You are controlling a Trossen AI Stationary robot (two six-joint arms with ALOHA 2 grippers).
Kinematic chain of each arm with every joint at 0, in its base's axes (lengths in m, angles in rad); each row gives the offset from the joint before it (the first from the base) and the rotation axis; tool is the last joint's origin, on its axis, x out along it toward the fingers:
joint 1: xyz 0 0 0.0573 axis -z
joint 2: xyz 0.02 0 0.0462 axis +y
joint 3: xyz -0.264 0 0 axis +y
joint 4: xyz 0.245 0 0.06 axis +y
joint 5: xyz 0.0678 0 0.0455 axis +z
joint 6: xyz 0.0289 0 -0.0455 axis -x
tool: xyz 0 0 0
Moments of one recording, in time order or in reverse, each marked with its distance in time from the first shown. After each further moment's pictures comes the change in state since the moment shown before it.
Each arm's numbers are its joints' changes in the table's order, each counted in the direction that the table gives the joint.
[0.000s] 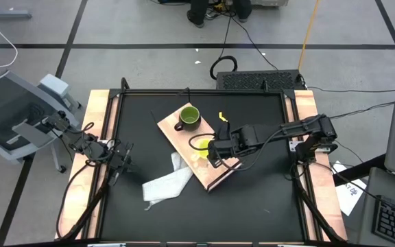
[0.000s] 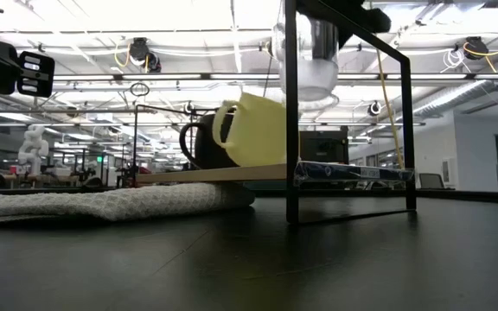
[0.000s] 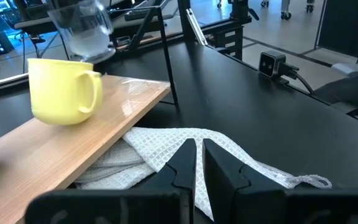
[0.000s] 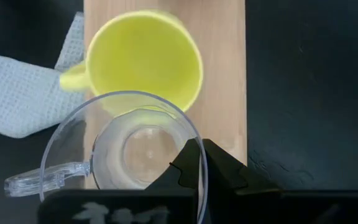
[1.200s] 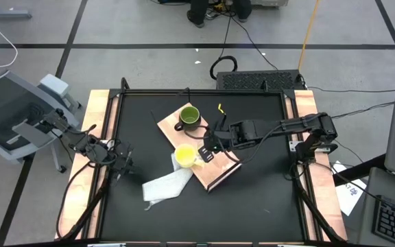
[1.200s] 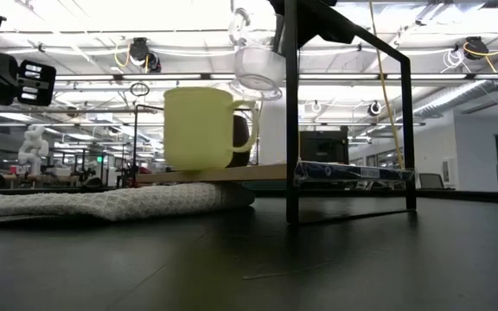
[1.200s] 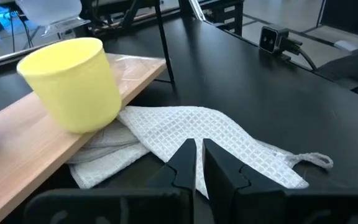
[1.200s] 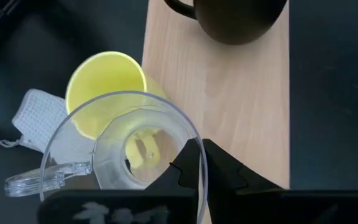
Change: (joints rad) left arm 0.000 0.098 0.001 -0.004 -0.003 0.021; right arm 0.055 -0.013 0.026 -0.269 -0.008 0.136
